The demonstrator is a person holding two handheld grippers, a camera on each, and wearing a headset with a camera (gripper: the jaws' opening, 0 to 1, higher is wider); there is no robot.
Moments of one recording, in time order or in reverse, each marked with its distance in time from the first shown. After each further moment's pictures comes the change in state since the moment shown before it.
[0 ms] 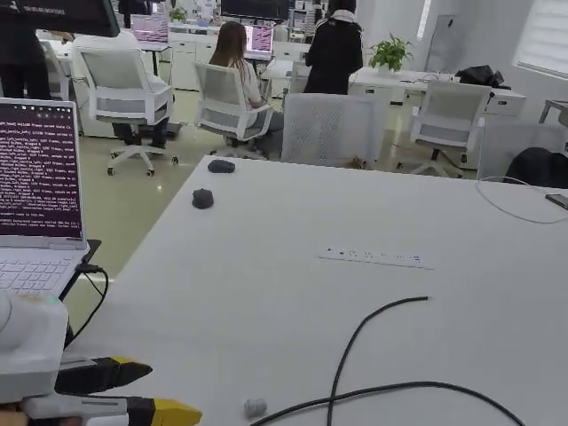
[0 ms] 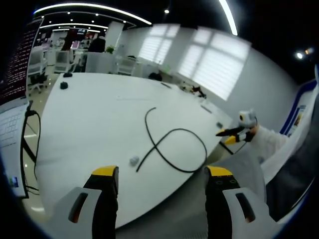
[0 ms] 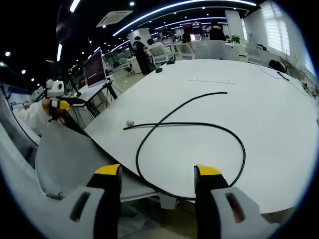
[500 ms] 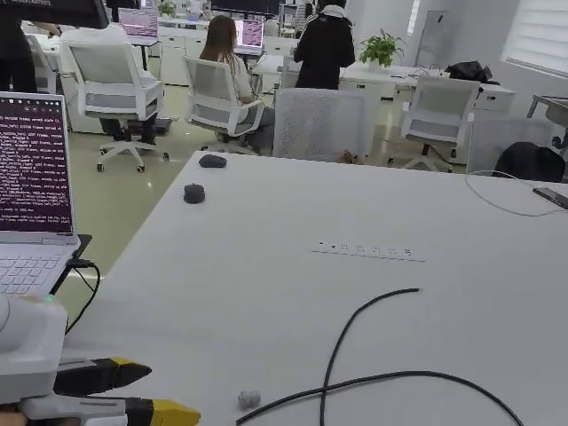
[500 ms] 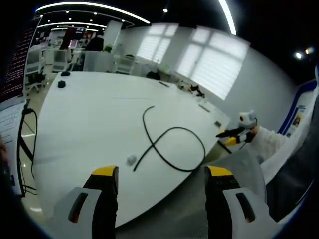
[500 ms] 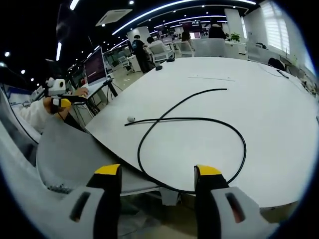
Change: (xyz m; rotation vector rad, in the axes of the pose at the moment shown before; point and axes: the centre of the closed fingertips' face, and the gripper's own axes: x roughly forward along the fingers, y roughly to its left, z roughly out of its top) left arm 0.003 -0.004 -0.002 -0.003 0.004 -0.015; right arm -0.006 0.001 -0.013 0.008 0.016 -0.002
